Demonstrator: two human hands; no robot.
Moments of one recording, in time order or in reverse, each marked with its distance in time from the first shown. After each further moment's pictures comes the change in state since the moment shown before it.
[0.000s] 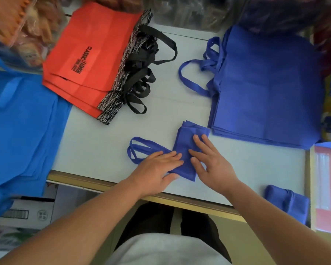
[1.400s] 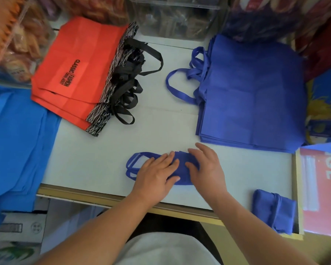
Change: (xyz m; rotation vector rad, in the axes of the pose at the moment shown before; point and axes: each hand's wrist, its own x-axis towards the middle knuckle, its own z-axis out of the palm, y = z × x) left_hand 0.025 0.024 0.022 0.176 0.175 -0.107; right_hand 0.001 -0.011 -0.004 0.086 0.212 0.232
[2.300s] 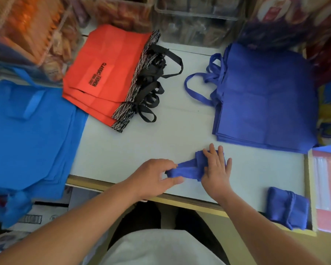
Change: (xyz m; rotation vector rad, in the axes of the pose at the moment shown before) left_hand -0.042 -0.019 -0.092 -0.510 -0.178 -0.140; right_hand -0.017 -0.011 0.020 -0.141 -0.176 0.133
